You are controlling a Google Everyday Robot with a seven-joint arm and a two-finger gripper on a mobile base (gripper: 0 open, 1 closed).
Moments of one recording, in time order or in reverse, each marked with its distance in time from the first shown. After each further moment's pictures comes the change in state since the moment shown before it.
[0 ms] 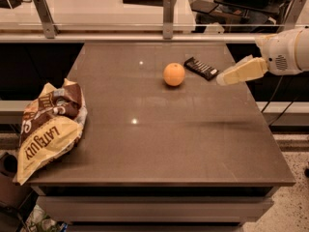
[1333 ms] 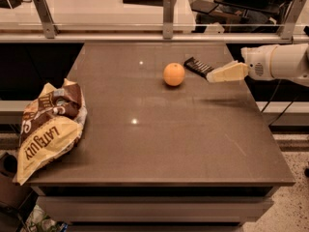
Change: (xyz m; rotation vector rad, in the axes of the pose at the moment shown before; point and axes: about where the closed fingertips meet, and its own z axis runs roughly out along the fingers) arm 0.032 -0.044 0.080 -0.025 -0.099 0.148
